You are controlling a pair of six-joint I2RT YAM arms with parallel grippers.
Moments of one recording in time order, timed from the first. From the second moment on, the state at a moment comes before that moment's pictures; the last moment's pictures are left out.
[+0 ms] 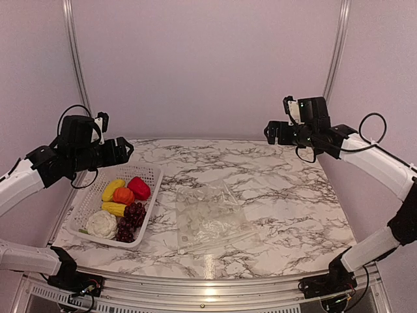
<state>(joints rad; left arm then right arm) -0.54 1.07 1.01 -0.44 -0.20 -0.45 0.43 1.42 1.28 -0.37 0.15 0.24</state>
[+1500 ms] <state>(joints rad) -0.83 1.62 1.28 -0.99 -0.14 -0.67 0.48 1.56 1.31 -0.42 -0.21 0.27</state>
